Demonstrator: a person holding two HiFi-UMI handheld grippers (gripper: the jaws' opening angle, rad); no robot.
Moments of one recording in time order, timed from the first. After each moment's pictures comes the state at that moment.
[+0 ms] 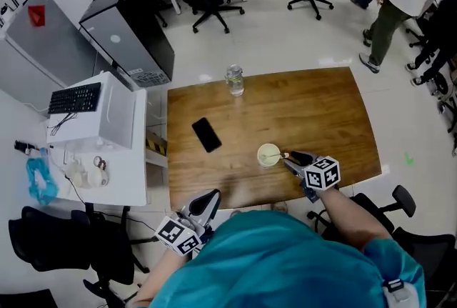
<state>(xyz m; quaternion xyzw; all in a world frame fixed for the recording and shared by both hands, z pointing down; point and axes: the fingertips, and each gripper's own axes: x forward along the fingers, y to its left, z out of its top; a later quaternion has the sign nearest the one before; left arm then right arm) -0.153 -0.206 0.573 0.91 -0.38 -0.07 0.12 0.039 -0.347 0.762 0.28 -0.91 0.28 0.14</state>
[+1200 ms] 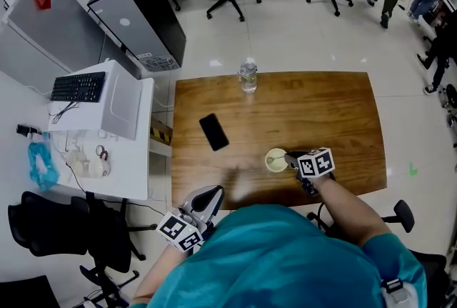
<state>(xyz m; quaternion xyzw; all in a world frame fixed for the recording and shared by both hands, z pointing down) -0.171 -0.266 0.601 0.90 -0.41 -0.06 0.14 0.000 -0.413 0.843 0.25 -0.86 0.36 0.26</state>
